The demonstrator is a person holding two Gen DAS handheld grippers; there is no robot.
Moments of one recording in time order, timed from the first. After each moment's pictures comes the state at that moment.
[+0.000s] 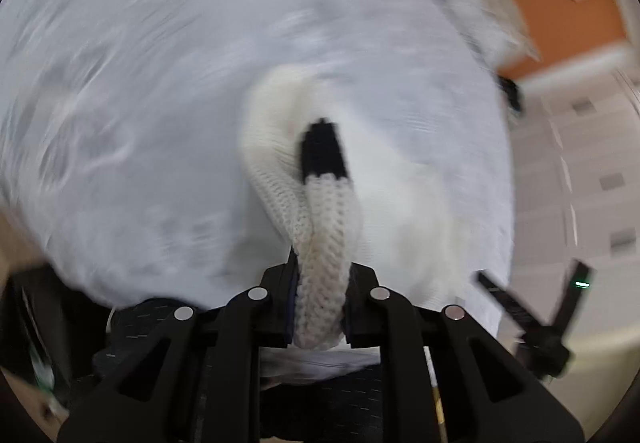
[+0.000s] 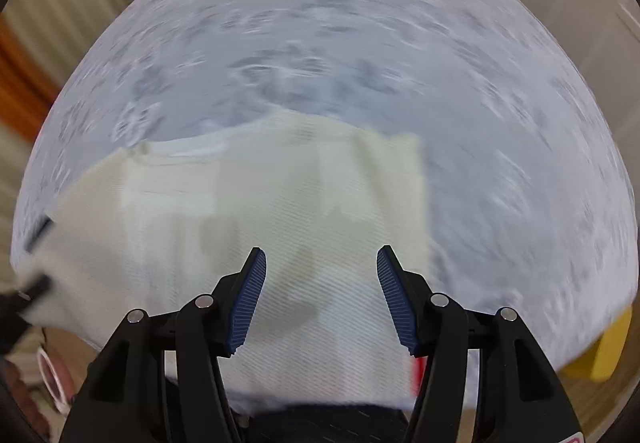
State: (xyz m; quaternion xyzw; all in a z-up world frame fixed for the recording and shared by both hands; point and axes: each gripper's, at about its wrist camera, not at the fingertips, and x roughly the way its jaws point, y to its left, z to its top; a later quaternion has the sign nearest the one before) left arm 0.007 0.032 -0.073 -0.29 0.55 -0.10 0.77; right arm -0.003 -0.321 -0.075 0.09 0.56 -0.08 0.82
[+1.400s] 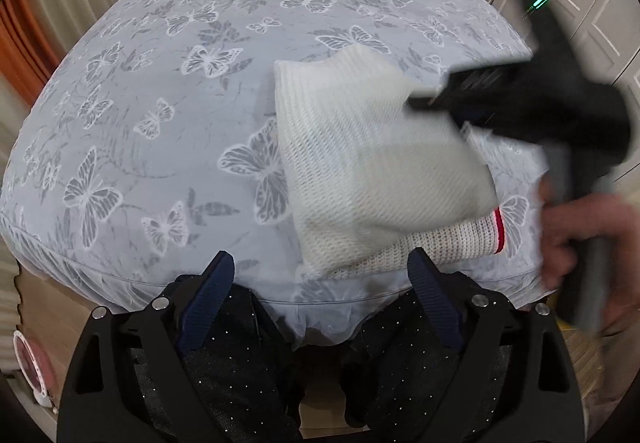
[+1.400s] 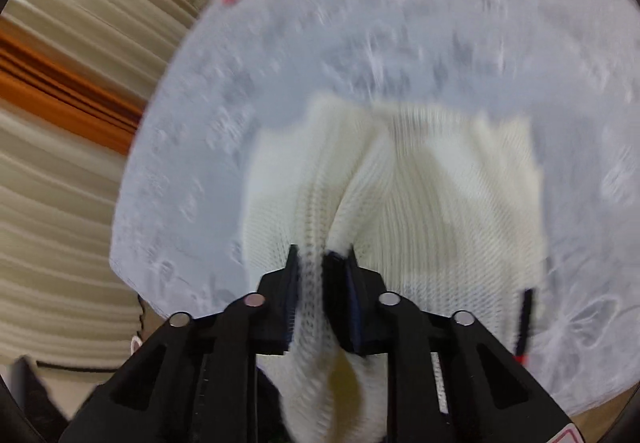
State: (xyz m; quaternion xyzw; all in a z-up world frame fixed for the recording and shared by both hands) left arm -0.078 -0.113 -0.043 0.02 0.56 -0.11 0.82; right arm 0.023 -0.299 -0.054 0.20 0.53 0.09 0.82
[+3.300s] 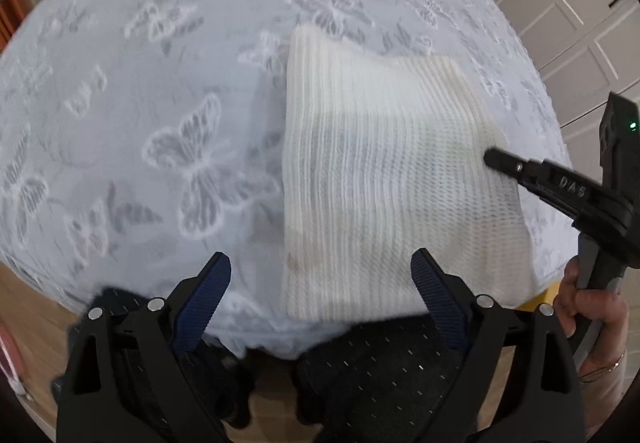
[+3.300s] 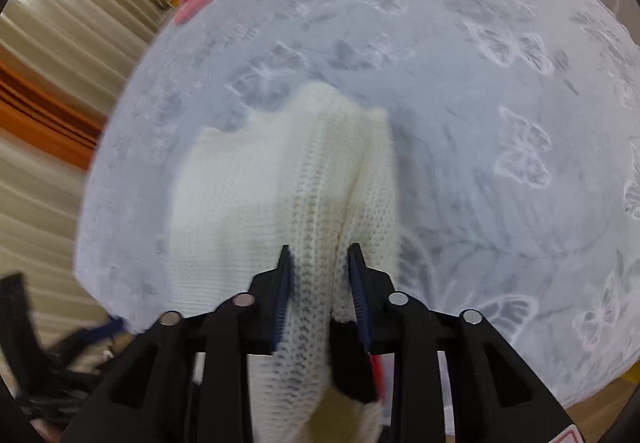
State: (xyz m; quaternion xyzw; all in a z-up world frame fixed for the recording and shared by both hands) left arm -0.022 -0.144 -0.090 -0.04 0.61 -0.14 0.78; right arm -0.008 -0.404 -0.142 0.18 0.59 0.01 0.78
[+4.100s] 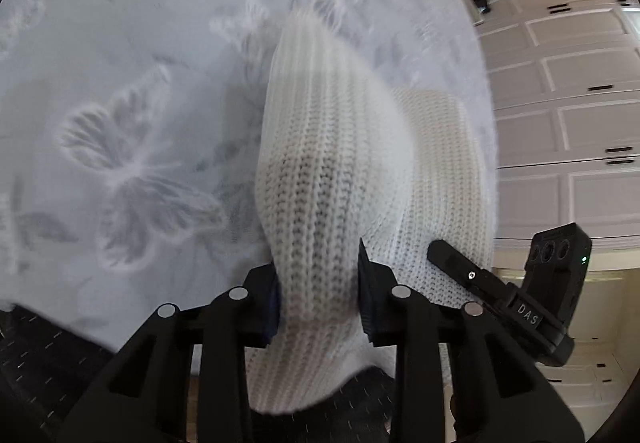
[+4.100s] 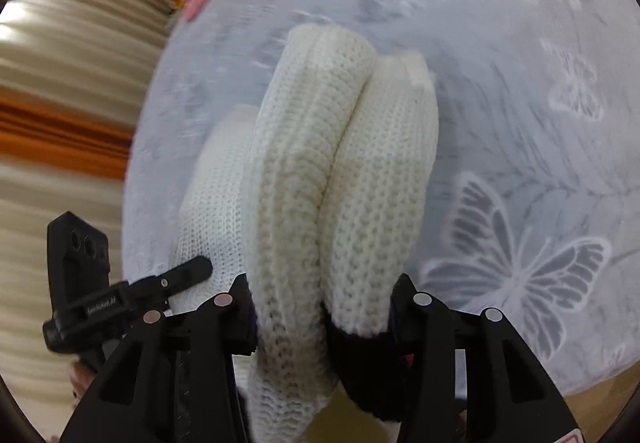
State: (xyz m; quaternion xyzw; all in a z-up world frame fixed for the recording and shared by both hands) left arm 0.042 -0.107 -0.125 -0.24 0.64 -0.21 0.70; right arm -0.030 -0.365 -0.112 0.30 0.57 0.09 0.76
